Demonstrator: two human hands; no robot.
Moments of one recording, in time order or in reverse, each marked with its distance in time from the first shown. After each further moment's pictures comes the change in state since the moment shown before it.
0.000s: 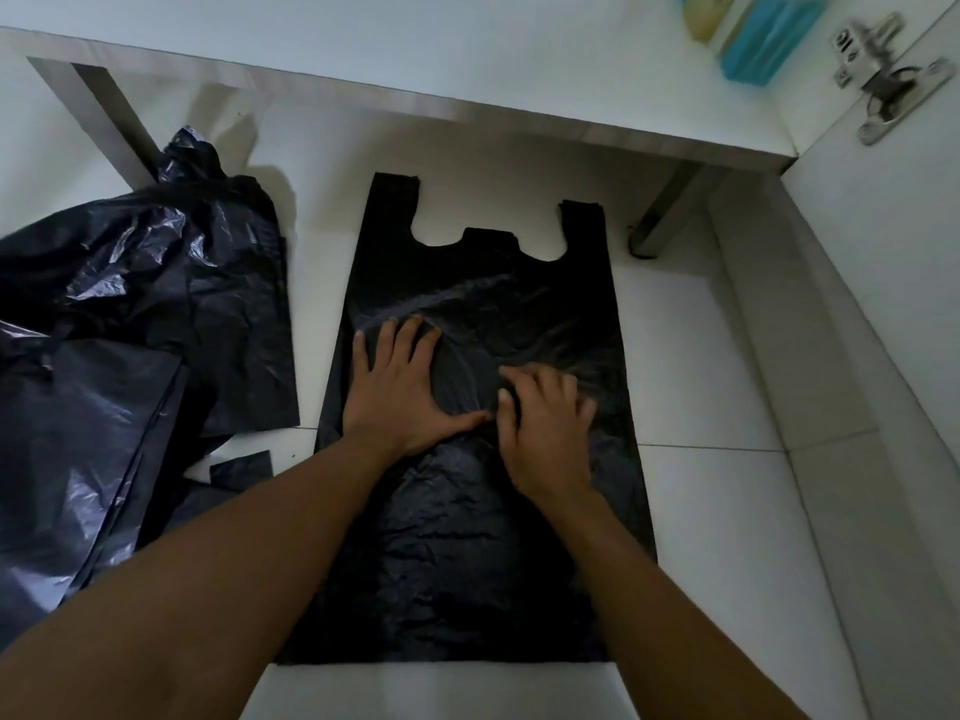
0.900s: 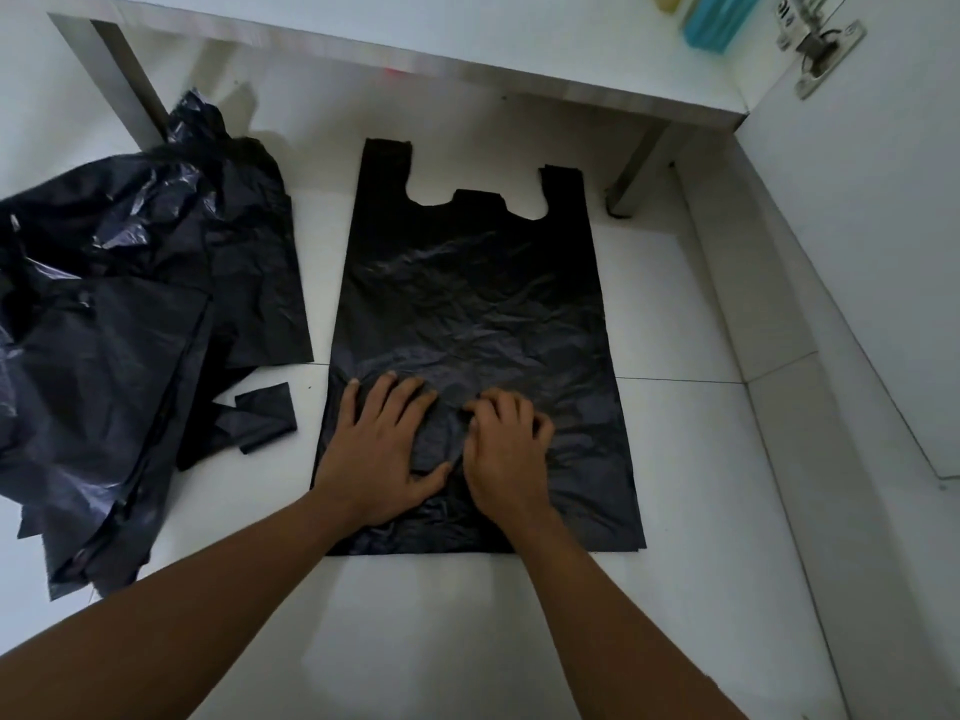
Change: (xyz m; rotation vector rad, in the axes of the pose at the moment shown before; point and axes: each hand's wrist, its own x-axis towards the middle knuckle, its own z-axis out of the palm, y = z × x) left_hand -0.143 -0.013 0.007 0.033 0.020 0.270; right_hand -0.106 -0.032 0.014 -0.067 -0.033 0.025
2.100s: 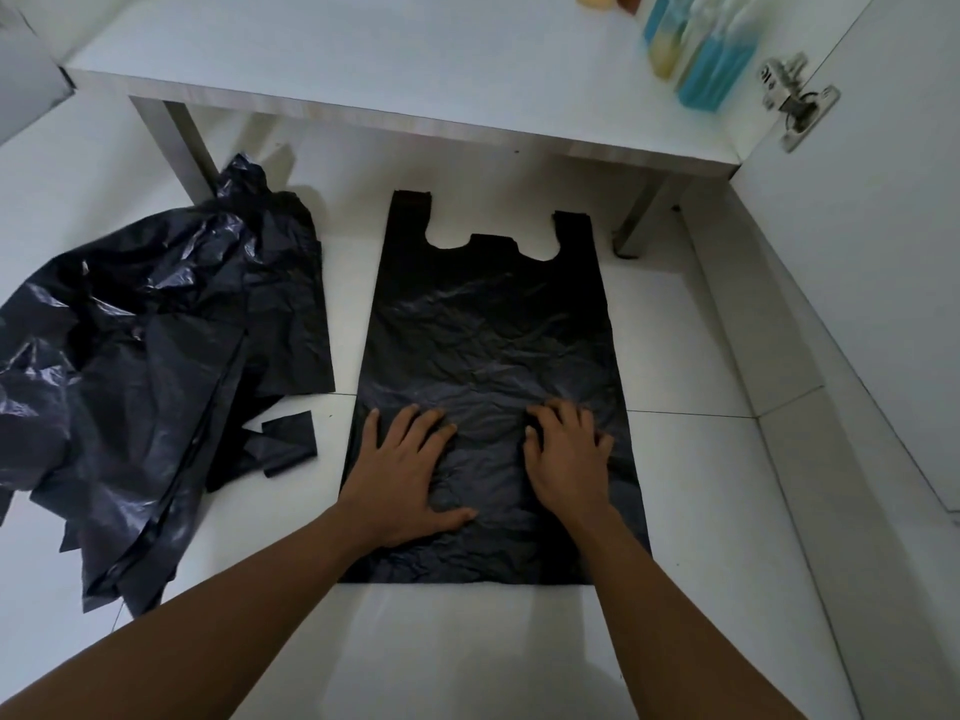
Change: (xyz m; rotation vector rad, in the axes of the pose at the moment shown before) left_hand 0.005 0.003 -0.005 0.014 -0.072 0.040; right_hand 0.033 0.049 -0.029 -0.024 -0.143 0.096
